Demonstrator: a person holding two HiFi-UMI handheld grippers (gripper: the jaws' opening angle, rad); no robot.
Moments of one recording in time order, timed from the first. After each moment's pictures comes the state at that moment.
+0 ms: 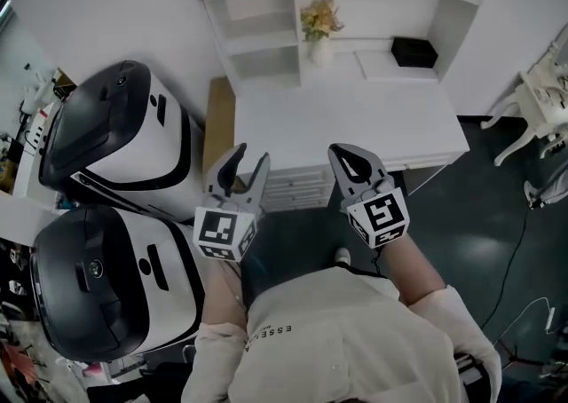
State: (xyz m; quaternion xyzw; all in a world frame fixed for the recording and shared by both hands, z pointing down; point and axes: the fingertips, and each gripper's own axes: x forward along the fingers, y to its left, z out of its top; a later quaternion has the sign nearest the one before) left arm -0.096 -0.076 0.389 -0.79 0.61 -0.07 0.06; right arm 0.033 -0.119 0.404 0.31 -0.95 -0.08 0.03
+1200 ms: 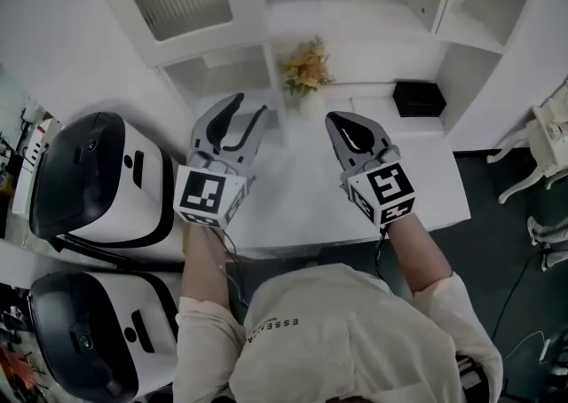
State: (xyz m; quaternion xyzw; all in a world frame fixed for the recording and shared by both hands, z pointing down) left arm -0.081 -0.380 0.267 -0.79 0.58 -0.06 0.19; right arm 0.030 -0.414 0.315 0.30 -0.95 -0.10 0.01
